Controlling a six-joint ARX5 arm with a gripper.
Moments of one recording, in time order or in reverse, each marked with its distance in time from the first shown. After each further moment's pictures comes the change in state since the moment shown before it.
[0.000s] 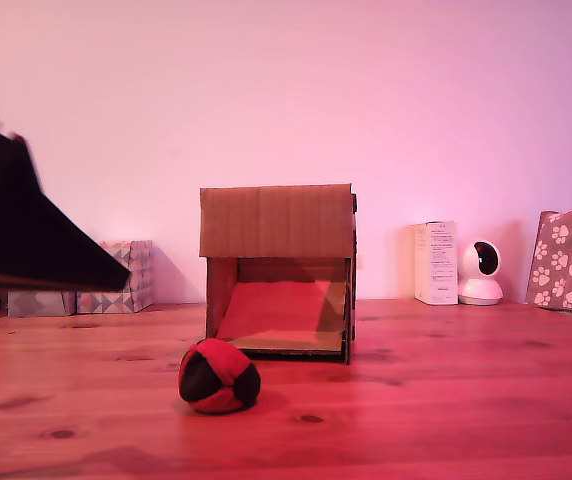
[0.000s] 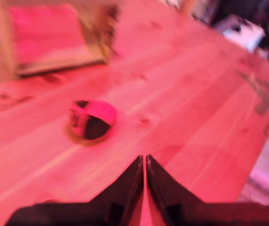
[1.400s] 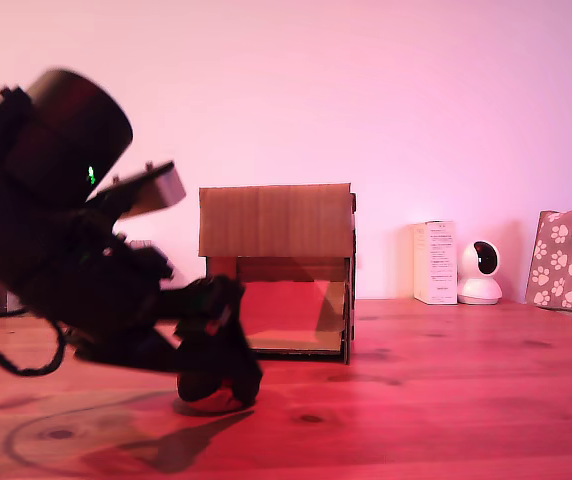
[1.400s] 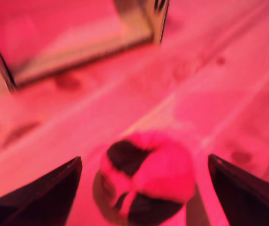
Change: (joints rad) arm 0.043 0.785 0.352 0.213 -0.078 0.116
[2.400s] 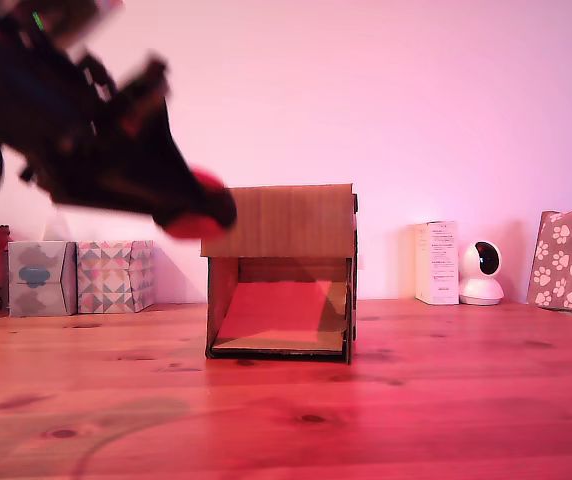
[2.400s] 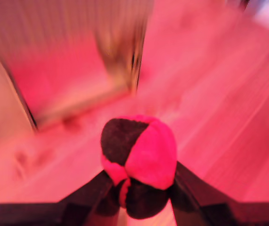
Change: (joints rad) arm -0.003 -0.534 0.012 -0.353 0.030 -0.013
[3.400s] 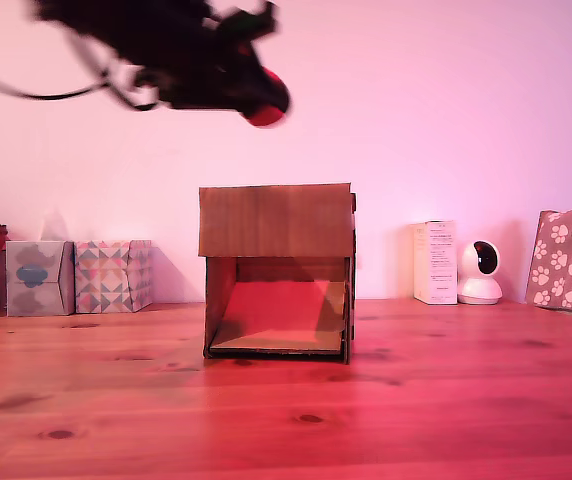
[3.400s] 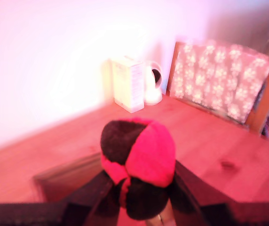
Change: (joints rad) arm 0.077 0.446 0.603 0.049 -0.043 0.046
